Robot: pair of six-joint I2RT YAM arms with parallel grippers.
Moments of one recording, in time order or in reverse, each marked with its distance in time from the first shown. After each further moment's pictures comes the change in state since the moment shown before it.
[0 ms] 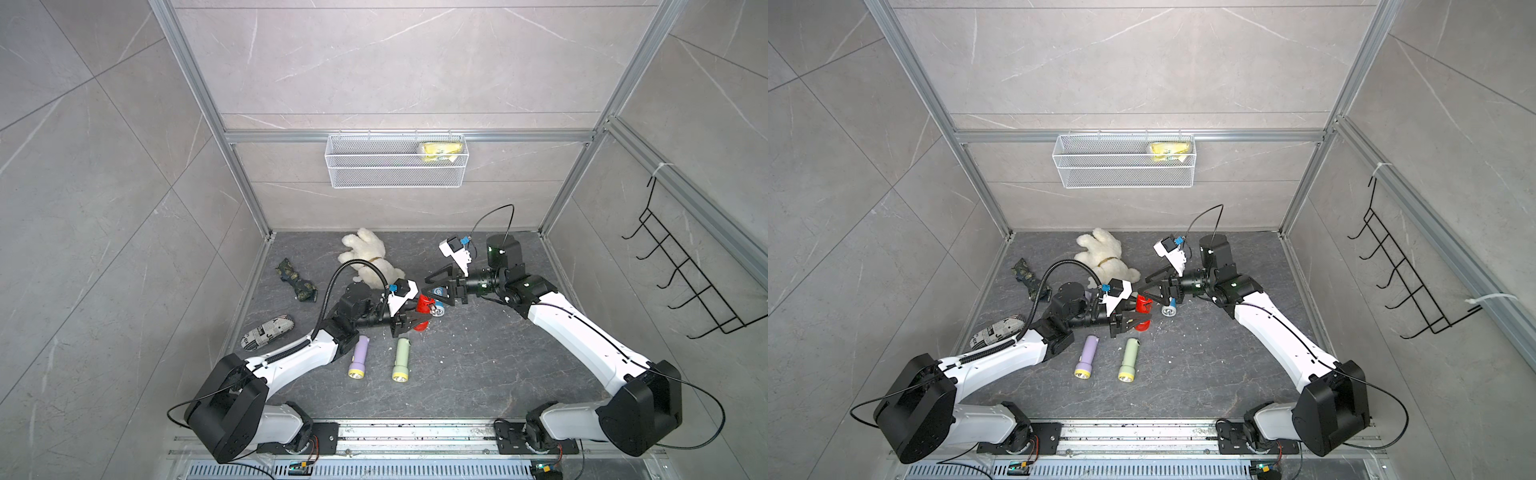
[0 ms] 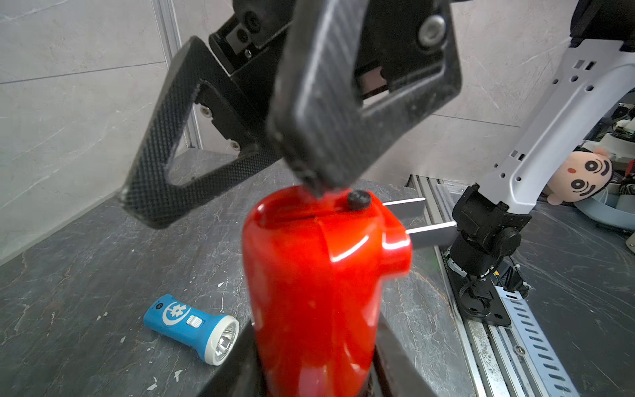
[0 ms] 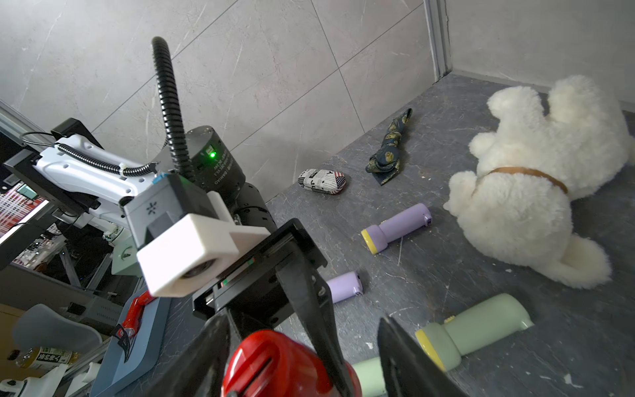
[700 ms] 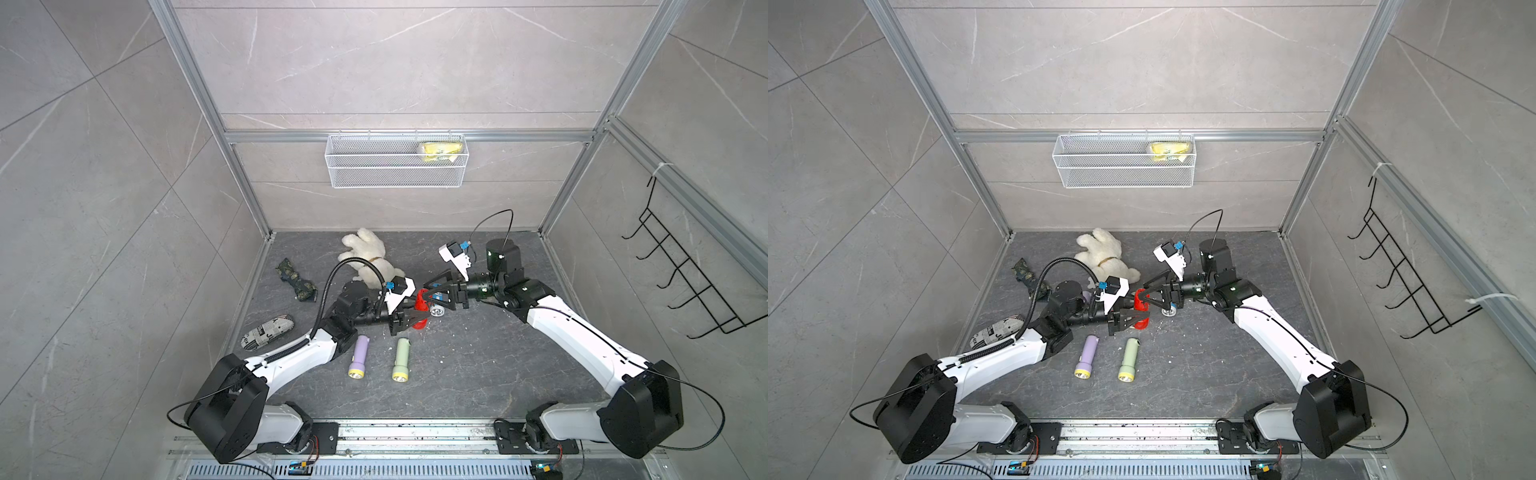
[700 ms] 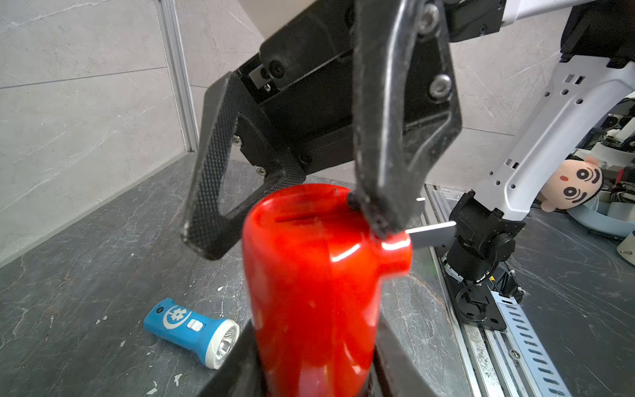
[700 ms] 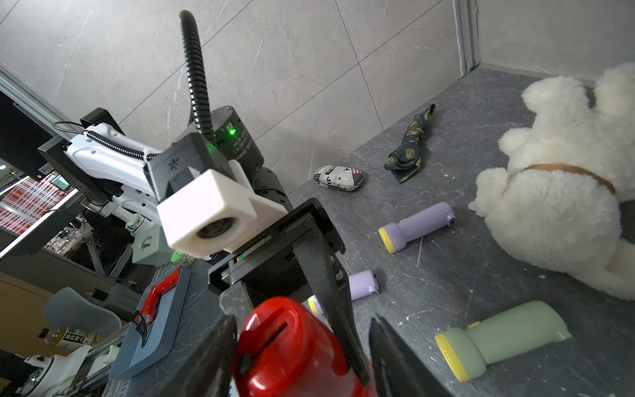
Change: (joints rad) left arm 0.016 0.000 0.000 0.024 0.030 -0.034; right arm 0.001 -0.011 -0.061 0.074 -0.068 0.019
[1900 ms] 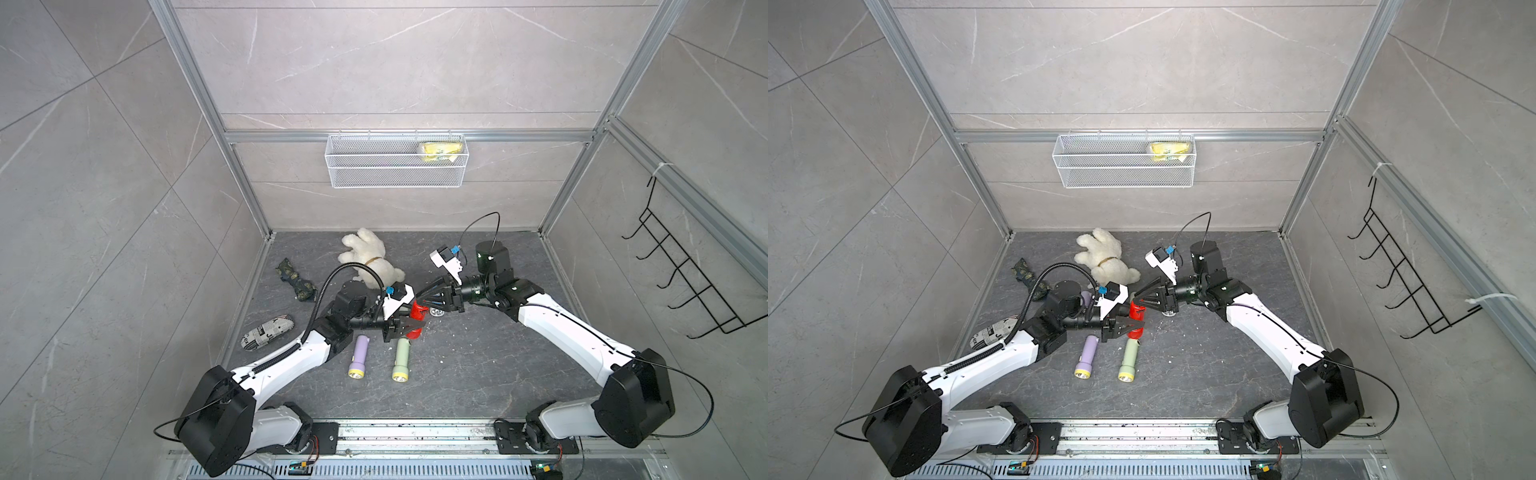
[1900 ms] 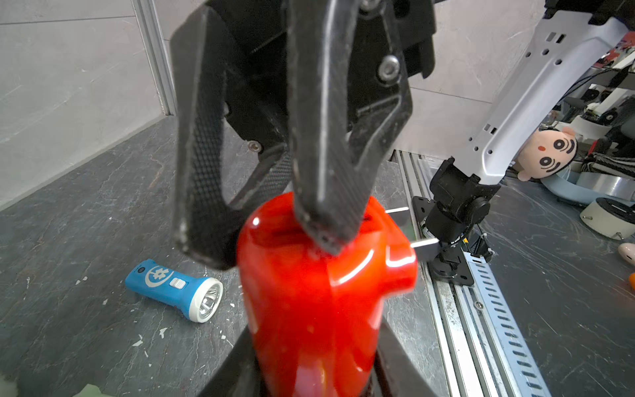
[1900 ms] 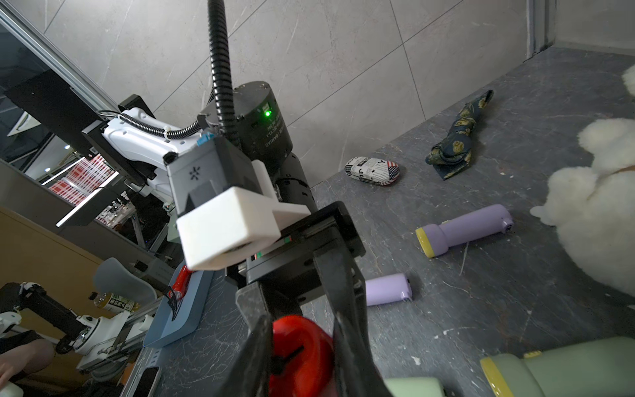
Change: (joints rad) left arm 0.005 -0.084 0.018 -0.277 0.043 0.111; right arm 0.047 0.059 -0.013 0.051 -0.095 -0.009
